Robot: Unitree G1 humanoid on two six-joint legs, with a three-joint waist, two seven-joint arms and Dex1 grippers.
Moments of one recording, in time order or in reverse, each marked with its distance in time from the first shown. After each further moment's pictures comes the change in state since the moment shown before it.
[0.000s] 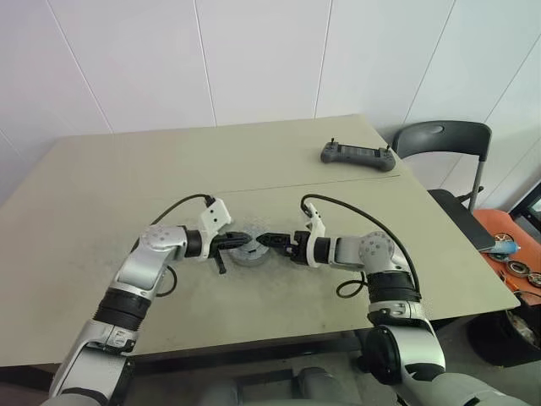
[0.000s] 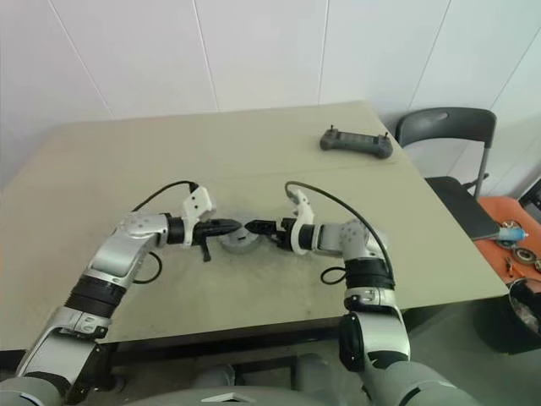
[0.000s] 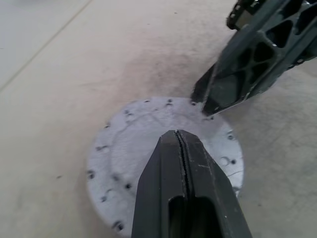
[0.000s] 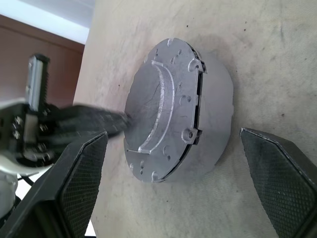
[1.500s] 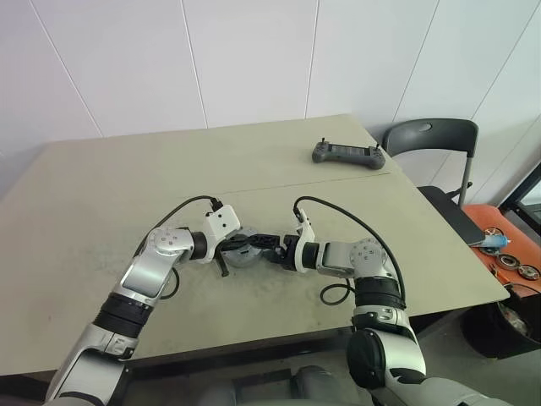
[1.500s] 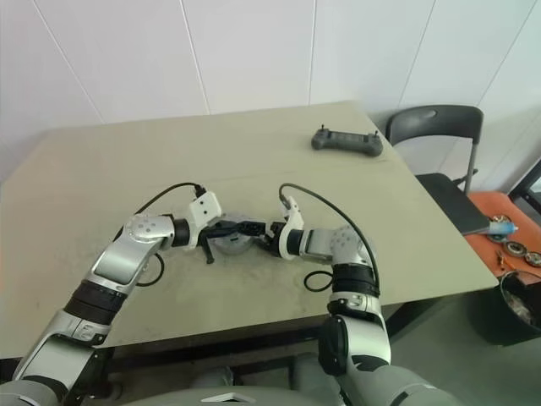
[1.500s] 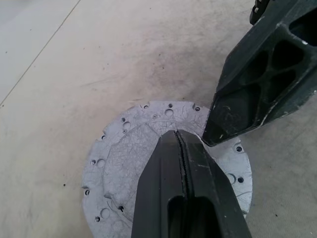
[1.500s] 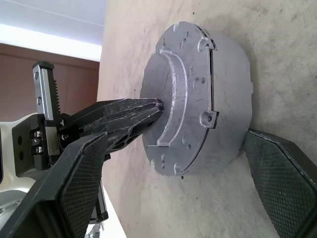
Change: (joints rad) left arm 0.017 0.021 -0.033 -0.104 0.100 0.075 0.101; right arm 0.009 0.140 -0.153 -0.012 0.032 0.079 -0.133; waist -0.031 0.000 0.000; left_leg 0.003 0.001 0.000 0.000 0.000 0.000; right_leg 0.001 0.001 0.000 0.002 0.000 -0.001
